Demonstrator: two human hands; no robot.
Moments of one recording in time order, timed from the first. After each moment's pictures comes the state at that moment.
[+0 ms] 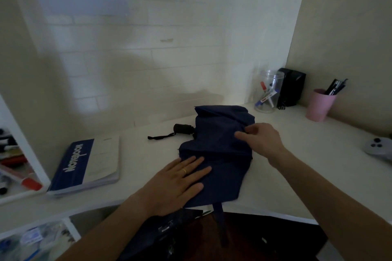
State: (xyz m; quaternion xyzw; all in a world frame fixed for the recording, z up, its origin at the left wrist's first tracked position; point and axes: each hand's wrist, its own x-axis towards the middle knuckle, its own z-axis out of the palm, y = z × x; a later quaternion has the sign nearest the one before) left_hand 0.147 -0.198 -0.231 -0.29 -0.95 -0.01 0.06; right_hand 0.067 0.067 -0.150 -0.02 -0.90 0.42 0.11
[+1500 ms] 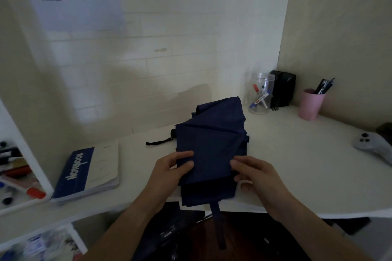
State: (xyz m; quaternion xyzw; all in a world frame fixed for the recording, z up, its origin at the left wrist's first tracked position) left_hand 0.165 -0.168 -0.191 0.00 -0.72 -0.69 0.06; right_hand 0.165 0.066 -0.187 0.00 -0.68 0.73 -0.03
